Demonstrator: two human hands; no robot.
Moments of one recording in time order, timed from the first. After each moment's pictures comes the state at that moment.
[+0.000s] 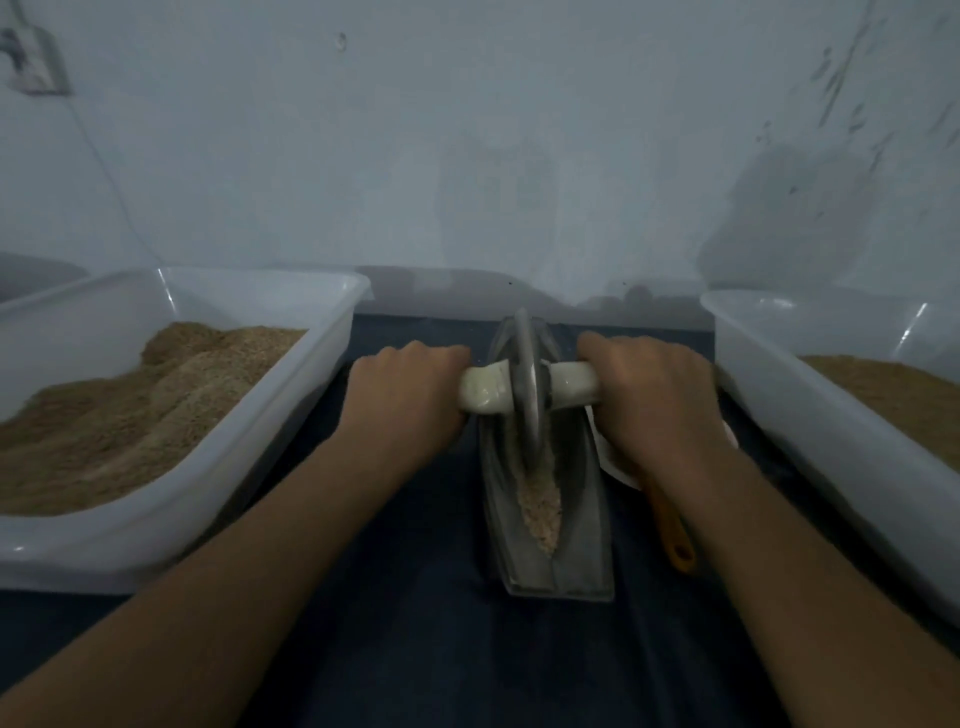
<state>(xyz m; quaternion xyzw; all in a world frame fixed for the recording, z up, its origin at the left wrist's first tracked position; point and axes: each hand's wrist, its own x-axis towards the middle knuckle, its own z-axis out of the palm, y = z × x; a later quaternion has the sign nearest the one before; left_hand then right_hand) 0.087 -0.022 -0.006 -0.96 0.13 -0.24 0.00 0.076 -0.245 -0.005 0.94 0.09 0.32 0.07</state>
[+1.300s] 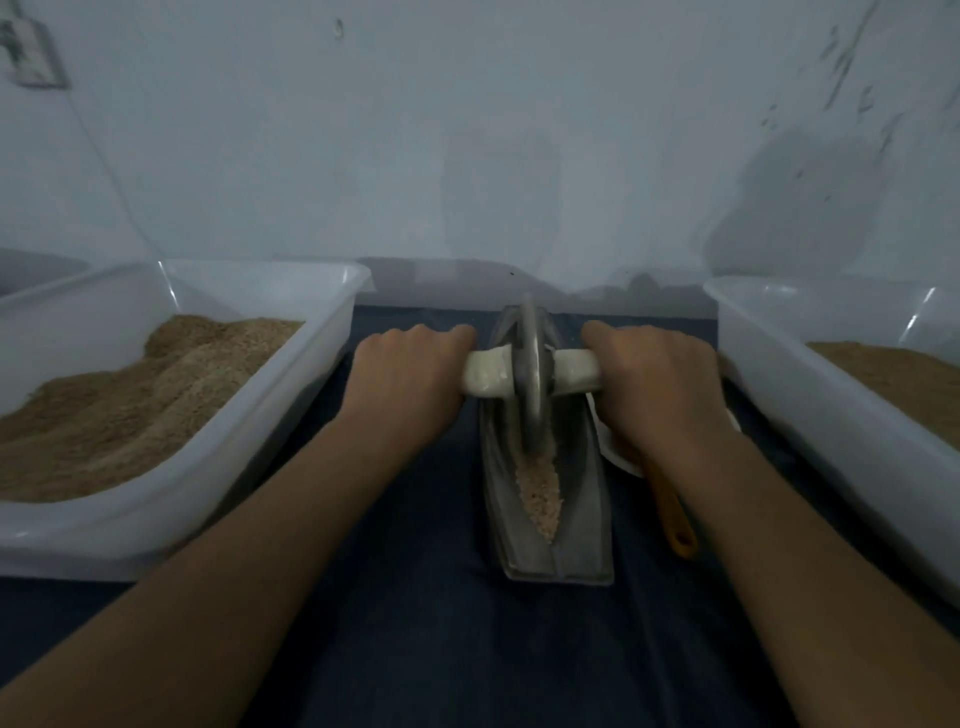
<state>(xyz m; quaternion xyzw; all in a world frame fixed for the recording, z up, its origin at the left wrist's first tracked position) 0.098 -0.022 -0.011 -0.95 0.15 -0.29 0.04 0.079 -0.245 -0.009 0.94 0.07 0.31 0.09</state>
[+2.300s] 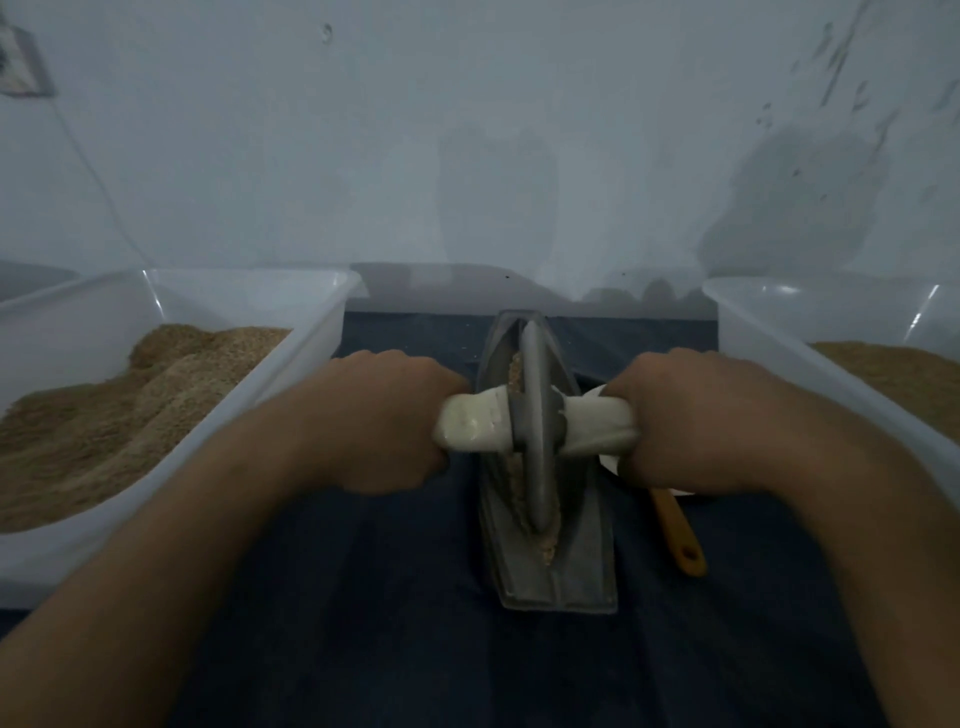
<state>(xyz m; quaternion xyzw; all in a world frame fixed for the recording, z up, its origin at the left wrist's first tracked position) 0.066 0.004 0.023 -0.97 0.24 -0.03 -0.01 0.038 -0.258 0.032 0.99 0.12 0.04 0.02</state>
